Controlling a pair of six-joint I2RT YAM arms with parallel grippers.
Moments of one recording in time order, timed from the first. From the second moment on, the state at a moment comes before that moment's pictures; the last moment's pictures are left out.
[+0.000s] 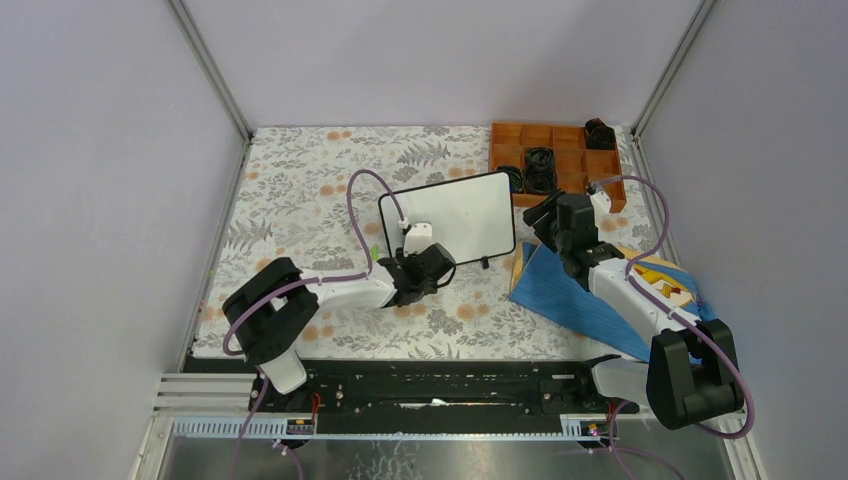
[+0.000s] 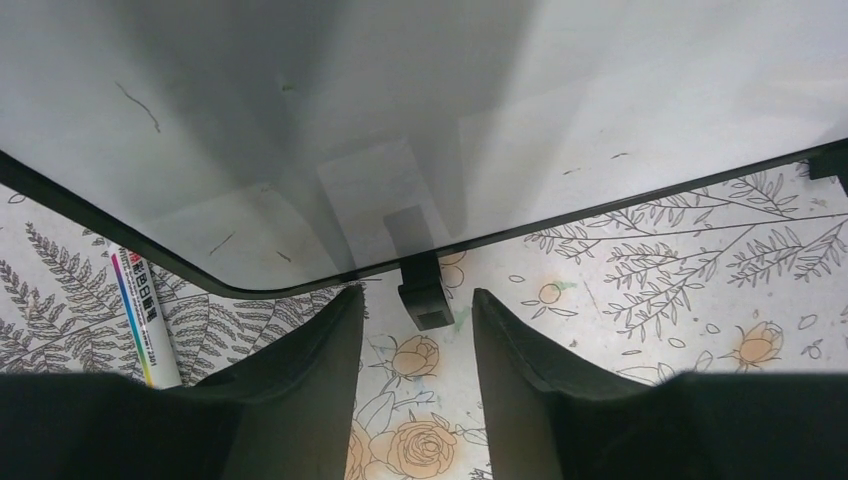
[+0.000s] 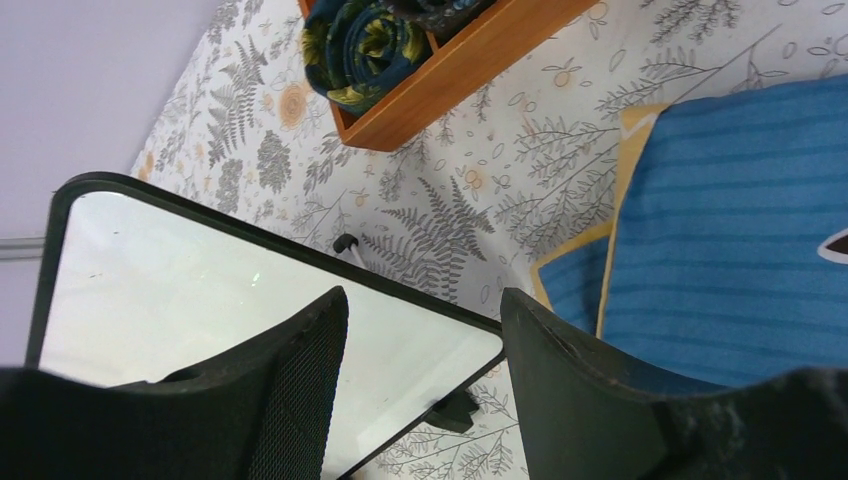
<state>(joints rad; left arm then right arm) -0.93 1.68 0.91 -0.26 -0.51 -0.79 0.25 1.23 0.69 -0.03 0.20 0.95</state>
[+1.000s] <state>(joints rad) -0.94 1.71 0.89 -0.20 -0.54 -0.78 0.25 1.19 0.65 0.02 0.14 0.86</state>
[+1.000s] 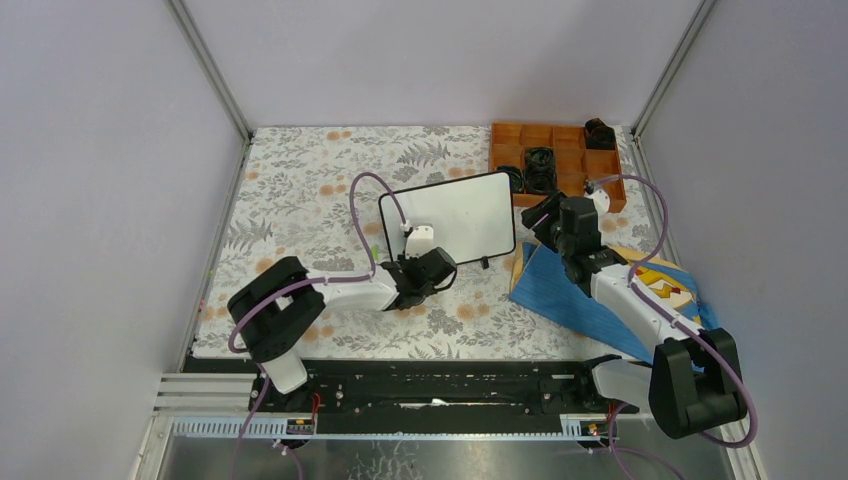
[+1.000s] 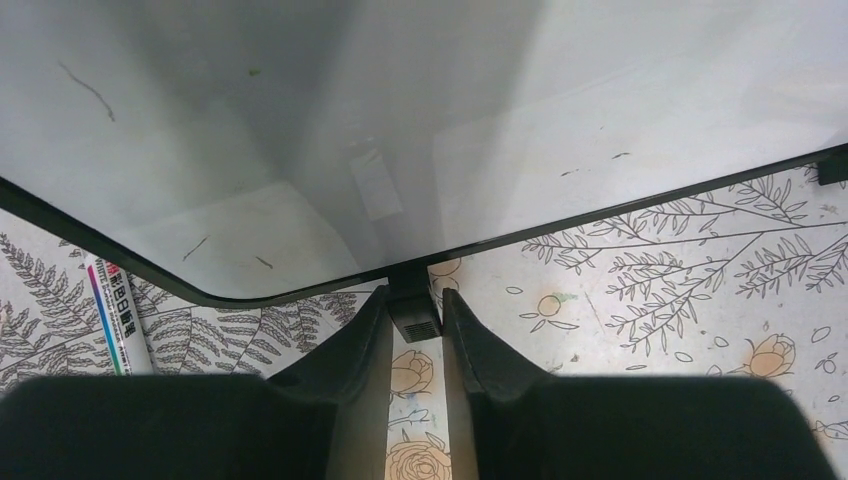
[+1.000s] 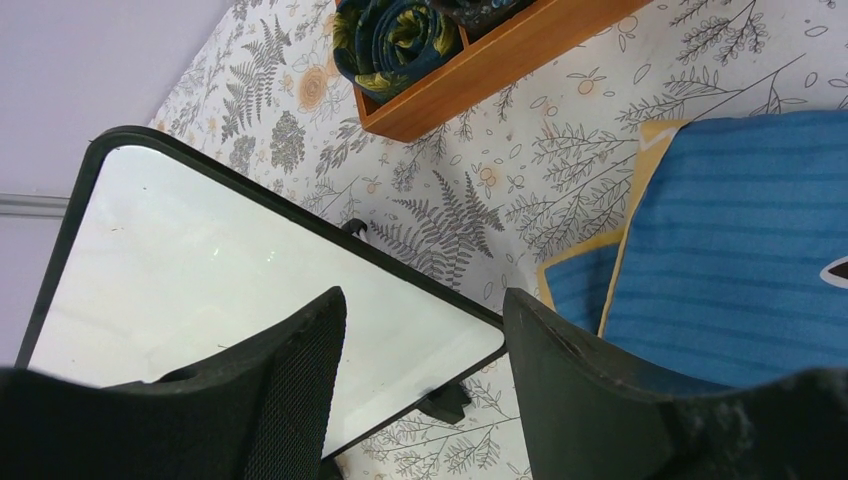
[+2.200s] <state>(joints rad) -0.94 1.68 0.83 -0.14 -0.53 -0.78 0.26 1.38 0.74 -0.02 0.11 0.89</state>
